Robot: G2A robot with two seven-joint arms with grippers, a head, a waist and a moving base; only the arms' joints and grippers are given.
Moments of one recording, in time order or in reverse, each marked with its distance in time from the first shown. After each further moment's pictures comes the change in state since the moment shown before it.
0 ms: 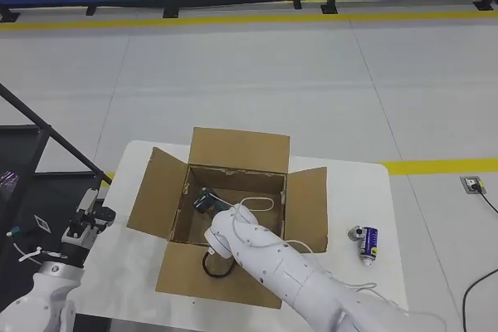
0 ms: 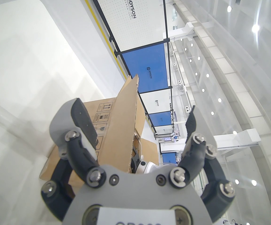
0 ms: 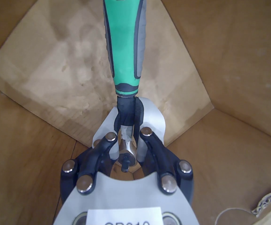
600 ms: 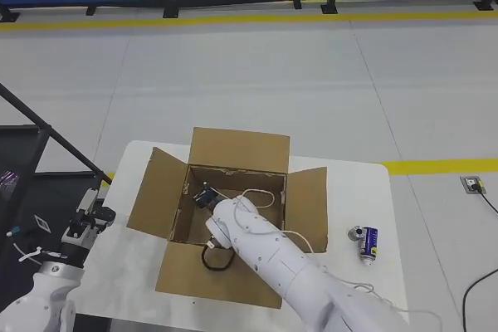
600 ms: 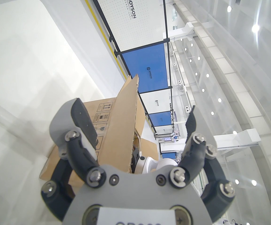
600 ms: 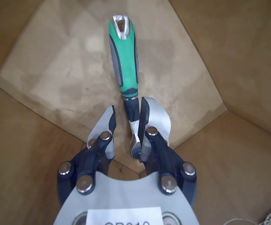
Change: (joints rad) left arm 0.000 0.000 0.000 0.000 0.000 0.000 0.000; right arm 0.055 -0.062 0.067 0.131 0.072 -0.070 -0.069
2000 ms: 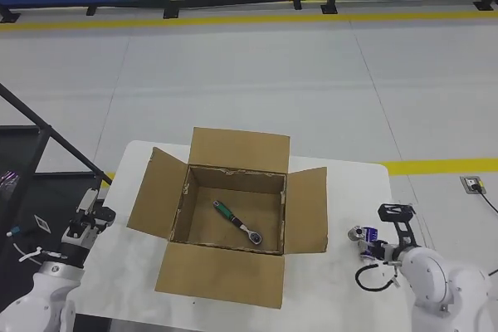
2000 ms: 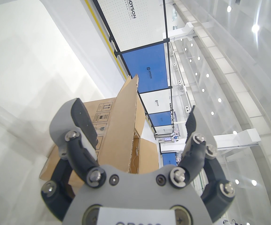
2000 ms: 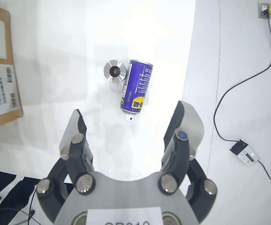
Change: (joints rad) left arm 0.000 0.000 0.000 0.000 0.000 0.000 0.000; right arm -0.940 0.444 1.296 -1.390 -0.401 -0.229 0.426
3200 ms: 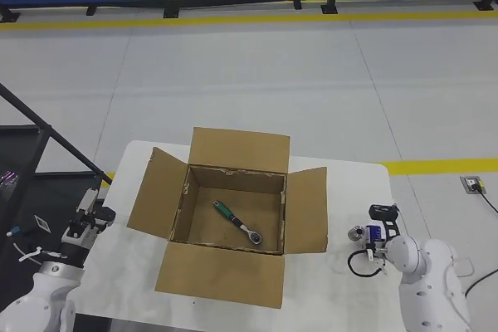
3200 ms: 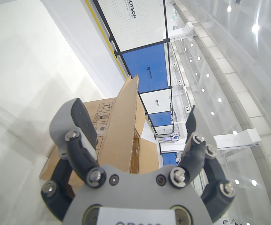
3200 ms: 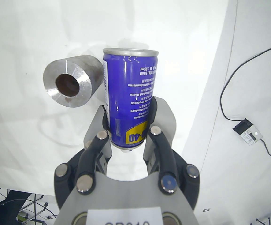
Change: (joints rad) left arm 0.000 0.000 0.000 0.000 0.000 0.000 0.000; right arm 0.135 0.054 -0.048 0.309 -0.025 0.082 -0.049
